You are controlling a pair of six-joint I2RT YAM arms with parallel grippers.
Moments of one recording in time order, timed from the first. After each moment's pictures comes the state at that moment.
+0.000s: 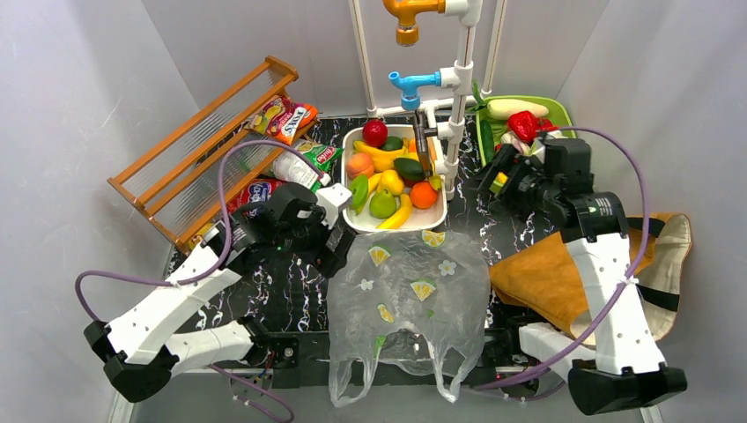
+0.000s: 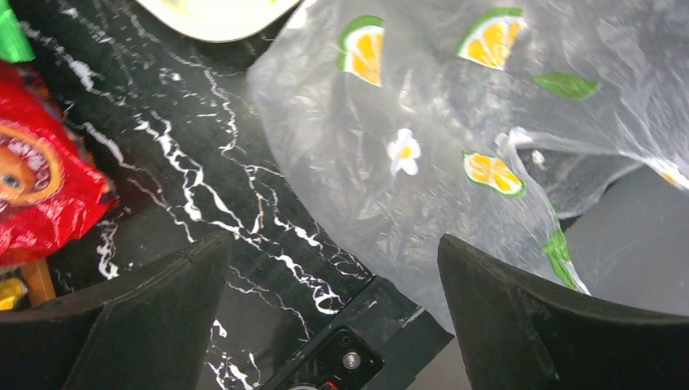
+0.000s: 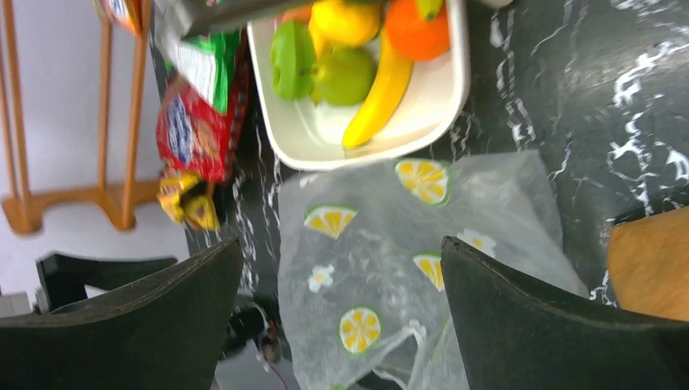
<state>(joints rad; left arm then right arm) -0.80 1.02 1.22 -1.04 0.04 -0.08 0.12 1.01 1.30 -0.95 -0.33 0.71</state>
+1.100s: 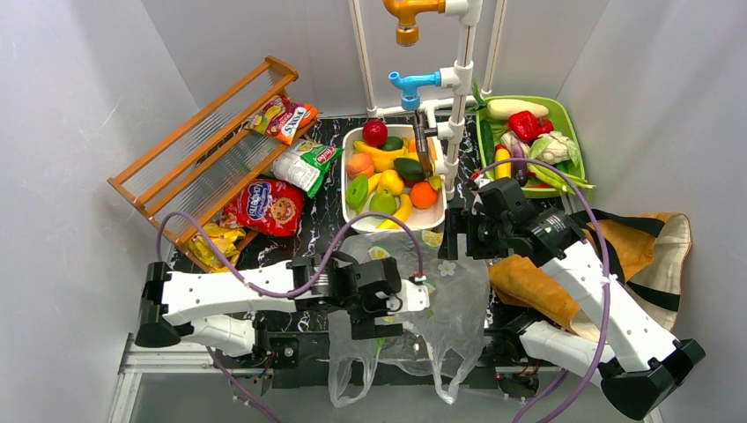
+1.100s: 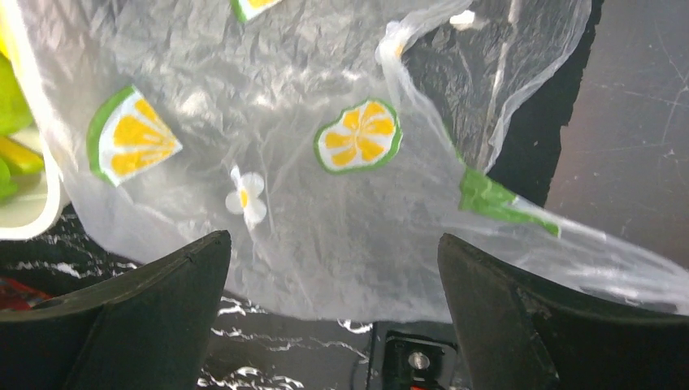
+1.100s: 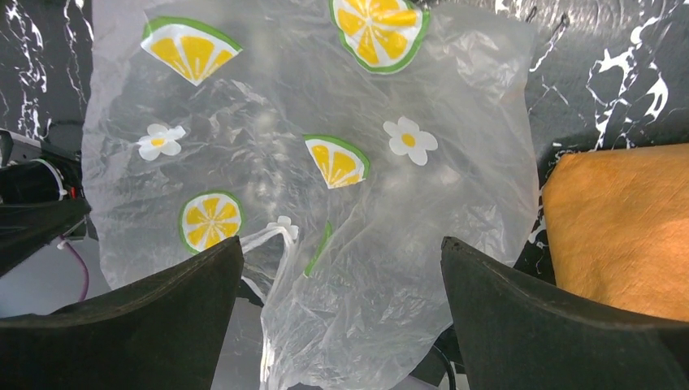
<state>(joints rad) -1.41 1.26 1.19 -0.98 -0.12 0.16 0.61 0.98 1.11 -1.09 -0.10 0.48</state>
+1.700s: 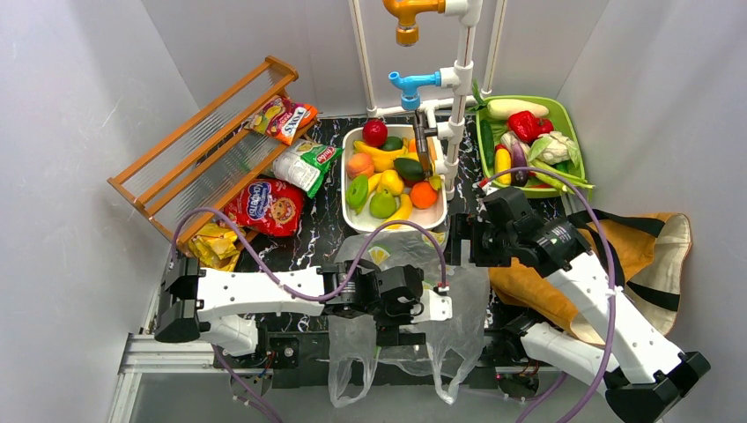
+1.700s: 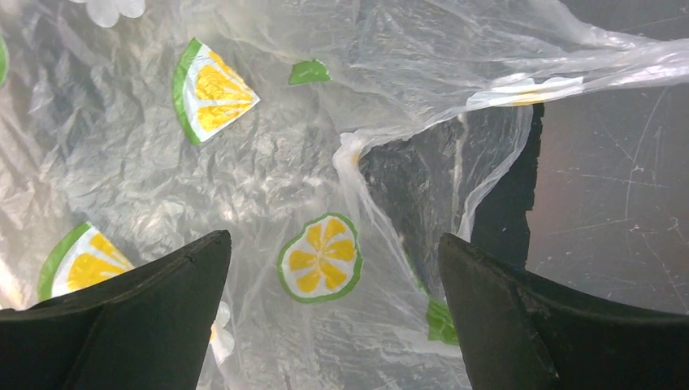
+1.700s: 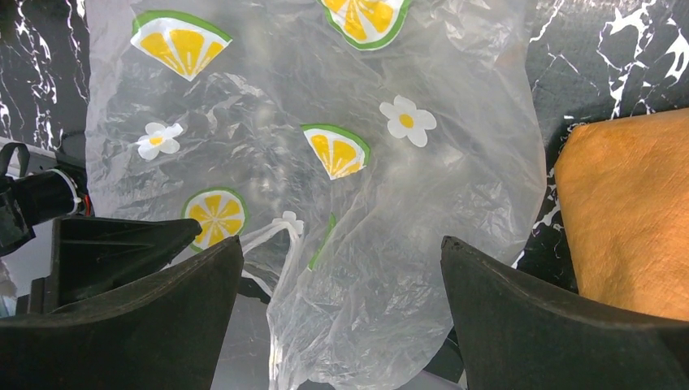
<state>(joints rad) -1.44 1.40 1.13 -0.69 -0.02 0.21 0.61 0.91 1.04 -1.08 -0.10 0.55</state>
